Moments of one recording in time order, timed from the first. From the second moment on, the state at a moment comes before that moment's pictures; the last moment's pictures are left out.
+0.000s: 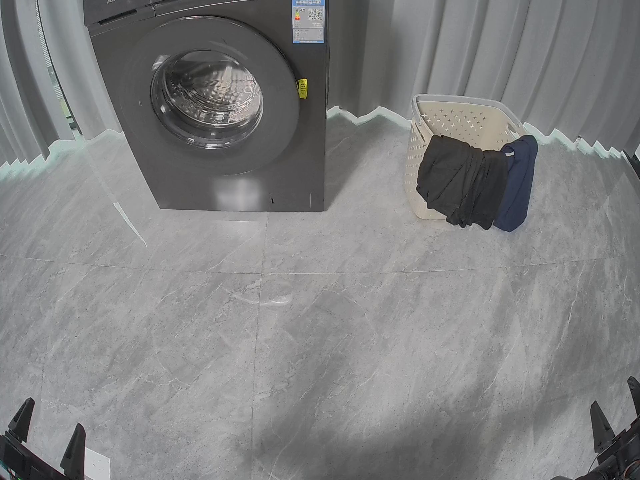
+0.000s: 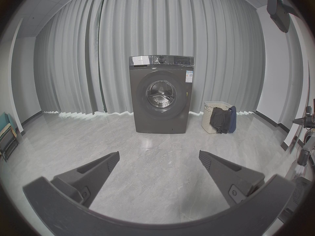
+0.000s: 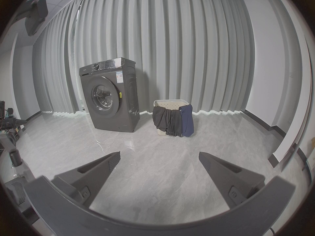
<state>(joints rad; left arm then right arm) 0.00 0.02 -0.02 0.00 0.01 0.00 0.01 0.02 -0.02 0.00 0.01 0.00</state>
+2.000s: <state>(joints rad) 0.00 0.02 -0.02 0.00 0.01 -0.03 0.00 0.02 -0.02 0.00 0.02 0.00</state>
